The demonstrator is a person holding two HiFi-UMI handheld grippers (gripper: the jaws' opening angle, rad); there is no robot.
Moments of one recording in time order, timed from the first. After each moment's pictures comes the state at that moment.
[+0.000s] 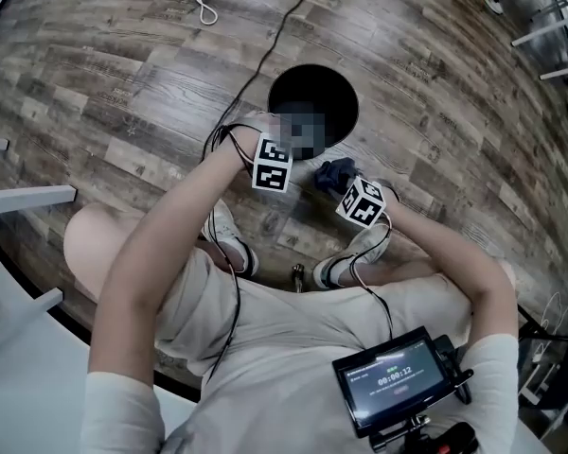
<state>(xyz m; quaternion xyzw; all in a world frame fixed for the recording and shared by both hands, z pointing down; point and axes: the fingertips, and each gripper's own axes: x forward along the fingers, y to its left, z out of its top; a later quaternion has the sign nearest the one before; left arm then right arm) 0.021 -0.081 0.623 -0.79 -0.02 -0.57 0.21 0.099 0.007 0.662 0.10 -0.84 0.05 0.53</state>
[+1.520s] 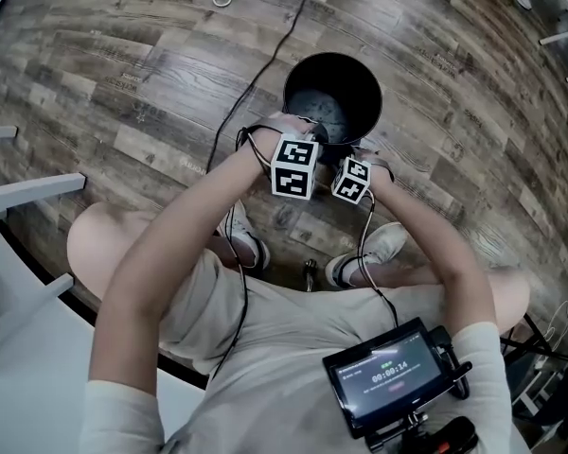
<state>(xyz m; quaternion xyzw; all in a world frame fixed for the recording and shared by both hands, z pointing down) 0.056 -0.068 0.611 -0.85 -0.02 -0.51 0.15 0.086 -0.049 0.782 0.10 -0.80 -0.01 0.59</state>
